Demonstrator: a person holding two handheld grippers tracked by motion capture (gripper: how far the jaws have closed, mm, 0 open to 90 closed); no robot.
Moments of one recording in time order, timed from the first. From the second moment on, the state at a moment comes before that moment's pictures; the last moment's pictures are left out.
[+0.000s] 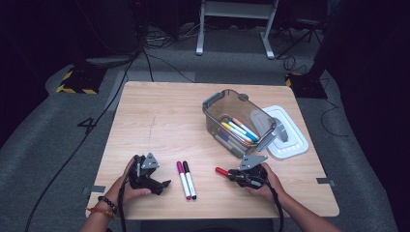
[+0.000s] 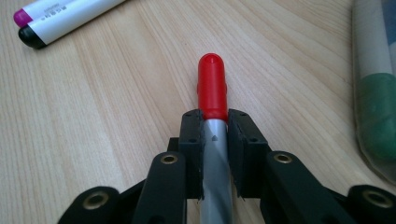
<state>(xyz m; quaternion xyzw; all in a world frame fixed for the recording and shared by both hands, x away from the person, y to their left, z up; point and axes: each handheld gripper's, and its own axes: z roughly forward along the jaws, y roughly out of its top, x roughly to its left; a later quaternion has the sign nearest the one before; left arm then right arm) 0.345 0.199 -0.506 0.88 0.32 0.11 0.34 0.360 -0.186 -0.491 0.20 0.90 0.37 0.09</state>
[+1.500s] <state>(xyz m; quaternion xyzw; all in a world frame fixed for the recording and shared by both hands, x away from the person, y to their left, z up) 0.344 0.198 -0.506 0.88 0.33 0.11 0.34 0.338 -0.186 -0.417 0.16 0.86 0.46 0.12</state>
